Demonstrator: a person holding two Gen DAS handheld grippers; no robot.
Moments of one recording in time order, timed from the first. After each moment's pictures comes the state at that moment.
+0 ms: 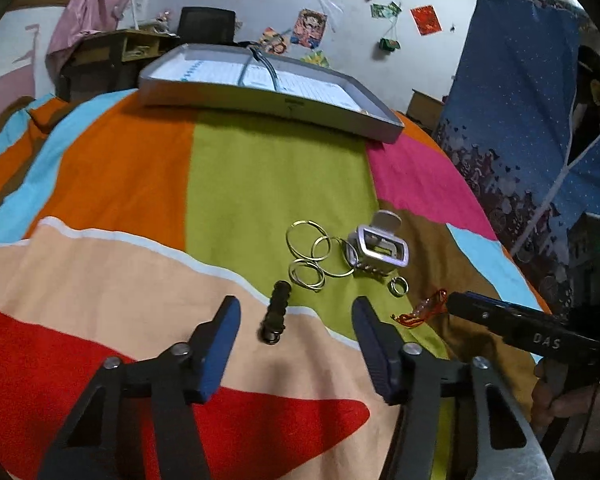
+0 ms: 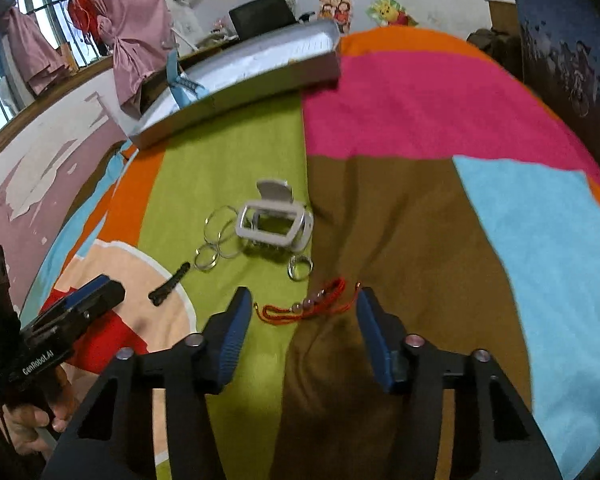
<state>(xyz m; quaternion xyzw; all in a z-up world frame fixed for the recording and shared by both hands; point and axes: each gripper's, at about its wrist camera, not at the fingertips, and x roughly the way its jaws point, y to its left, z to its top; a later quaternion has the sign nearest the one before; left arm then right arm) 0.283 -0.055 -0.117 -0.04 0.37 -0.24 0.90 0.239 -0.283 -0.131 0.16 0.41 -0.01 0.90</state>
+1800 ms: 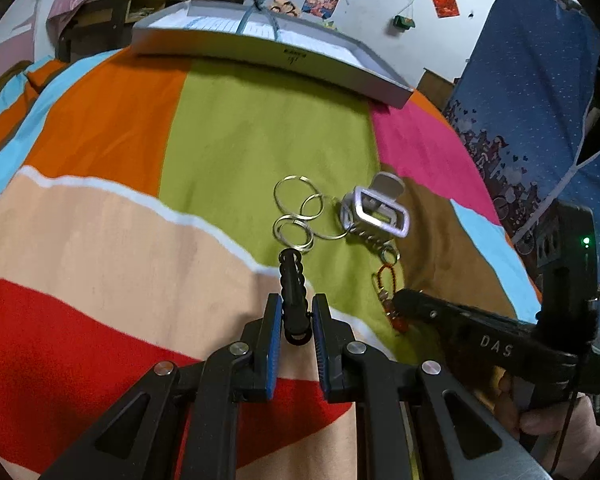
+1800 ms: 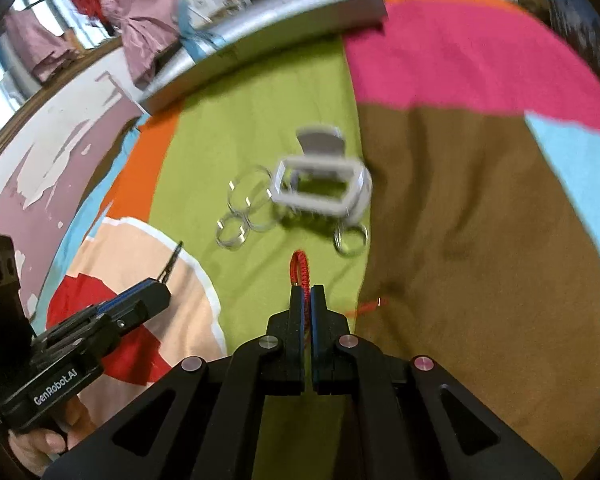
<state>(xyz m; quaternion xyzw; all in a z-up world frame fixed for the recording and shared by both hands) 0.286 -0.071 -0.139 -0.06 0.43 -0.23 0.87 0.280 -0.255 -0.171 0.20 0.46 0.03 0.86</state>
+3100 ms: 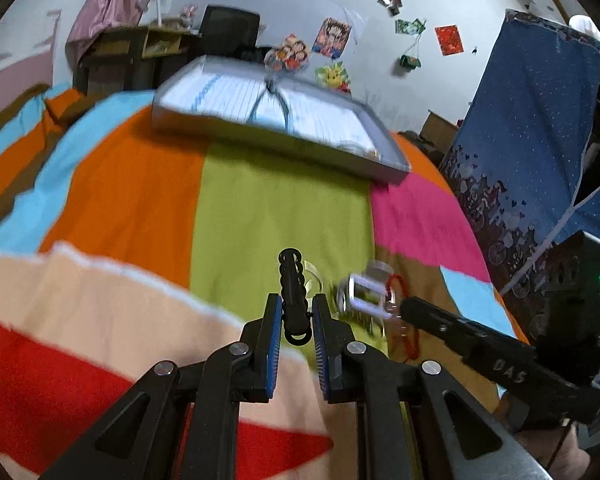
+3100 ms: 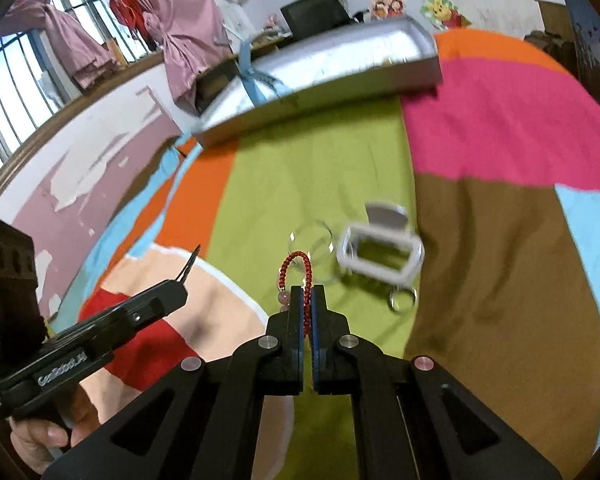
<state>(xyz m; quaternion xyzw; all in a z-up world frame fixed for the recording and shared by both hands) 0.306 -0.056 -0.070 -0.08 0.37 -0.21 0.90 0.285 -0.241 -0.110 0.18 0.37 0.09 0.91</state>
